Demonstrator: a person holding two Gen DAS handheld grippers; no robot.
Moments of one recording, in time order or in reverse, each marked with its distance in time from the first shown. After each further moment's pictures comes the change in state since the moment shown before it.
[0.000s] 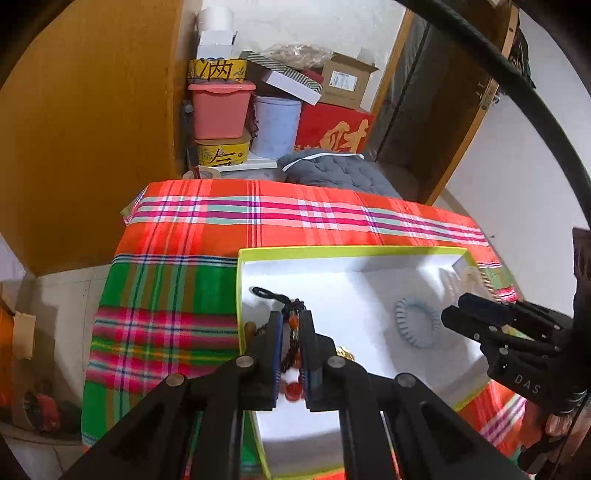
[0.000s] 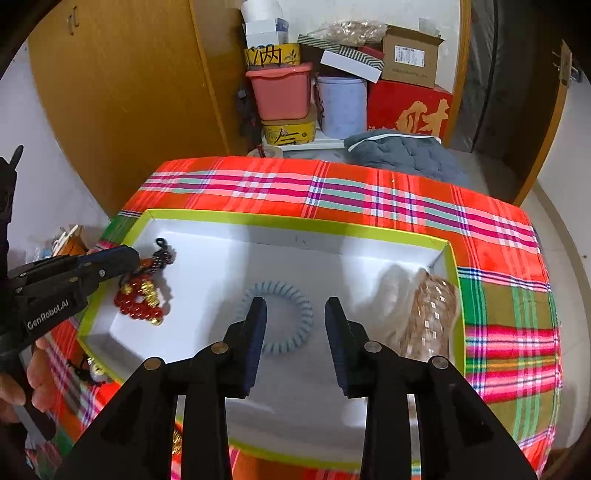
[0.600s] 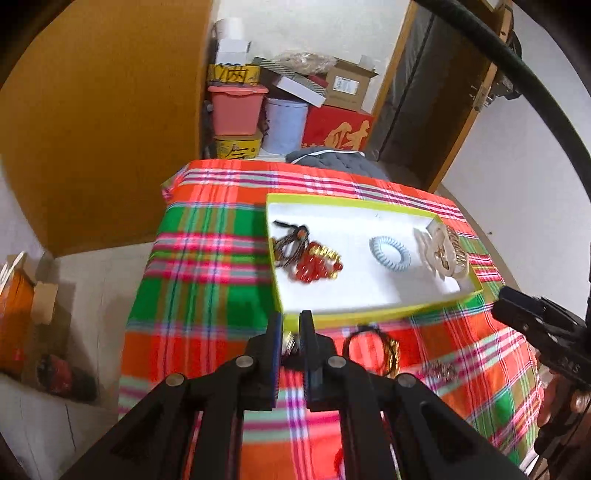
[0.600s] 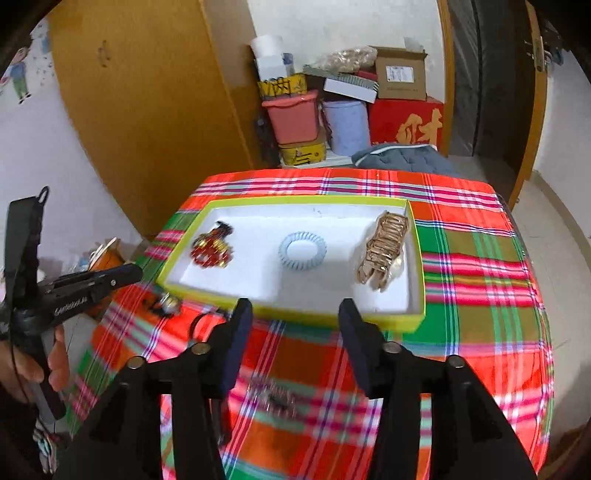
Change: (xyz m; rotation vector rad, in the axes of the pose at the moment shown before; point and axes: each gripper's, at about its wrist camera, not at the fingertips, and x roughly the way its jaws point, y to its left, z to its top) left arm -0.093 0.005 -0.070 -0.020 -0.005 0.035; right arm -0.103 0.003 -0.073 0.043 -0.102 0.089
